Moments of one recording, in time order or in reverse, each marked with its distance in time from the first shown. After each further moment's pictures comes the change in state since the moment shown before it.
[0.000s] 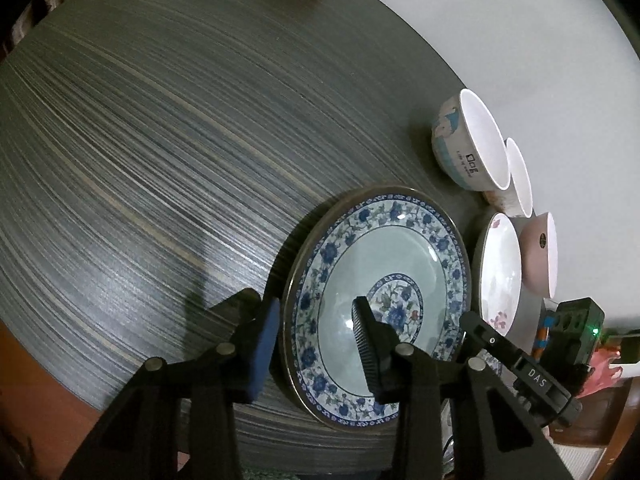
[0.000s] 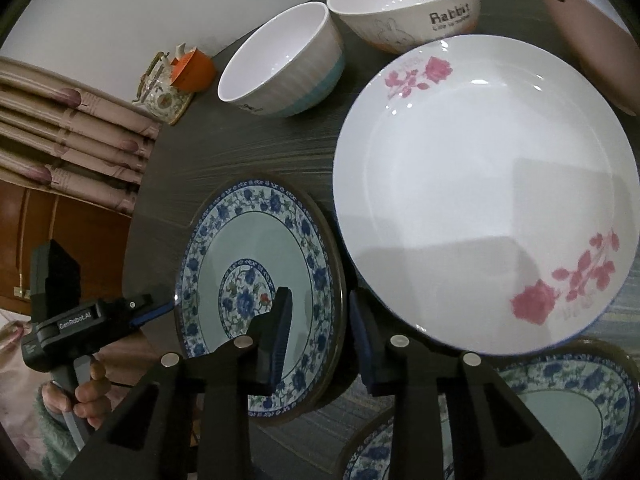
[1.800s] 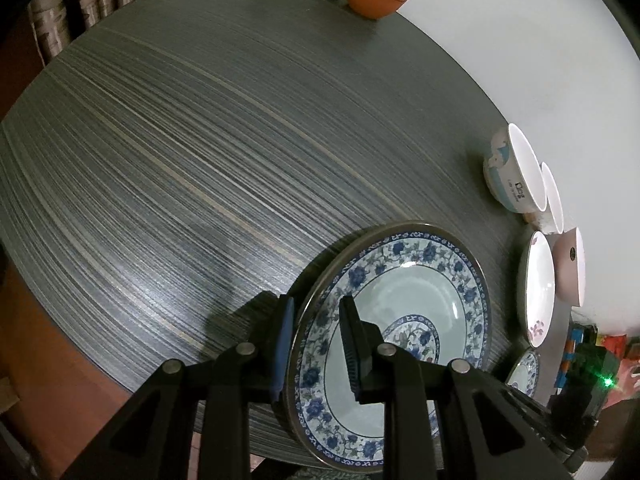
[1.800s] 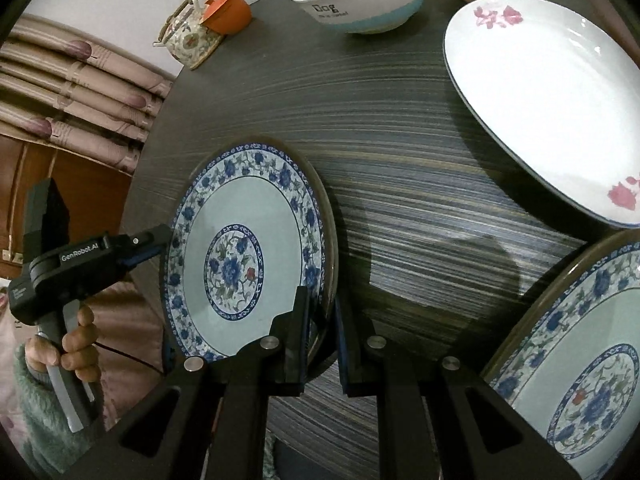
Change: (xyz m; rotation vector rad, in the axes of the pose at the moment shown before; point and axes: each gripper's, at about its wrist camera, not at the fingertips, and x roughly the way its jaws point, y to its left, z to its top) left arm -0.033 0.060 0.002 -0.003 -0.083 0.100; right arm 0.033 0.048 -0.049 -0.073 0.063 -0.025
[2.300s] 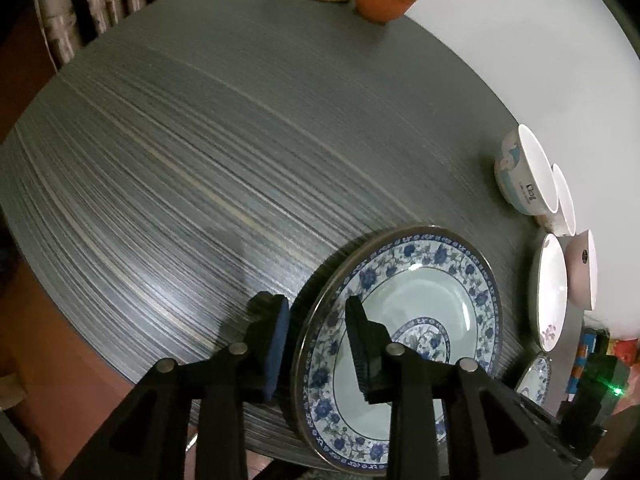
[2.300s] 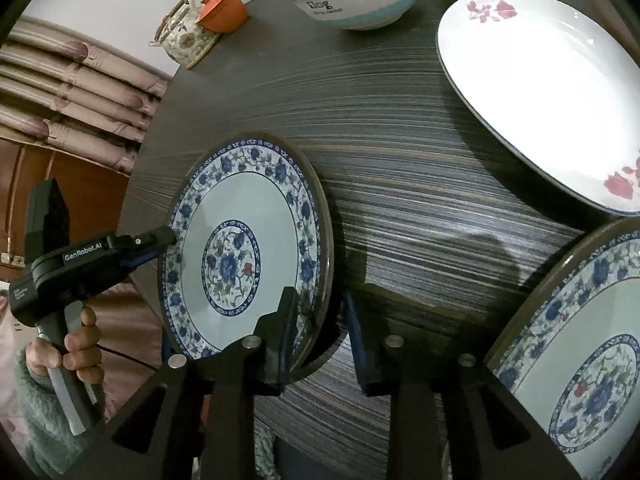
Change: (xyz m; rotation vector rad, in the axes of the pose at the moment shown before) left arm -0.004 -0.006 -0.003 0.004 -0.028 0.068; right arm -0.004 -0.002 -0.005 0.016 0.002 -0.003
